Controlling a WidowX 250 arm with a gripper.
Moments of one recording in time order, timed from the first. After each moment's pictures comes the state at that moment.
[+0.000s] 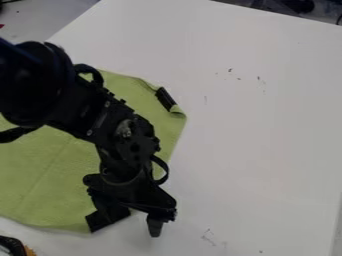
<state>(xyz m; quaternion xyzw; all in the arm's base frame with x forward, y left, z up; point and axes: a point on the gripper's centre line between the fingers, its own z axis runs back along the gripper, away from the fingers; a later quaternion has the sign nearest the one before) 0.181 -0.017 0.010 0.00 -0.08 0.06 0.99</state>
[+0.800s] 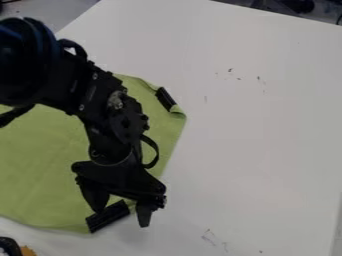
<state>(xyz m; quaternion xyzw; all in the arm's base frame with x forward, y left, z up) 0.182 -0.004 0.020 0.00 -0.06 0.08 1.00</state>
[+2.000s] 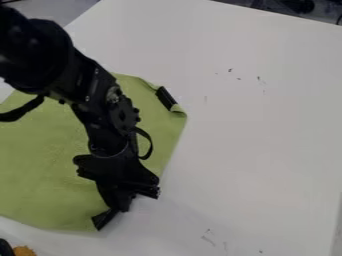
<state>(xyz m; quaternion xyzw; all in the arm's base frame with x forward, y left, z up) 0.195 0.005 0.011 0.00 -0.03 0.05 1.00</state>
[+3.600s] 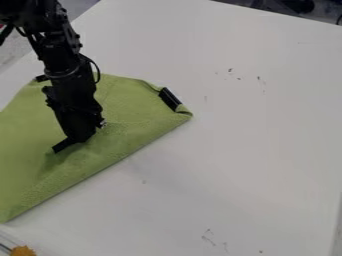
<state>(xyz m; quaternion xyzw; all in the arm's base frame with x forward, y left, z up) 0.255 0.122 0.023 0.00 -0.03 -0.04 1.00</state>
